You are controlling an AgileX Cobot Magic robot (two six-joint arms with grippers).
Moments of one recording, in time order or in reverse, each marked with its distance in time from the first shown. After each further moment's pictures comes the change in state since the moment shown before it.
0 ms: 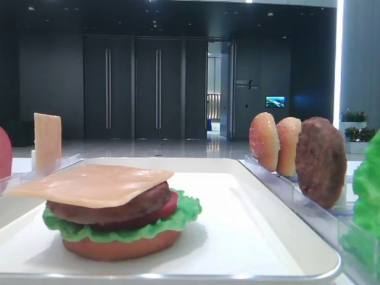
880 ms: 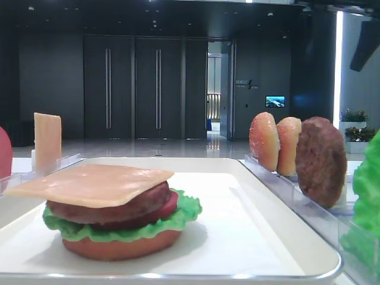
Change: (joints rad) left arm 0.000 0.000 0.000 0.000 0.000 0.000; right arm 0.265 0.357 -0.490 -0.028 0.013 0.224
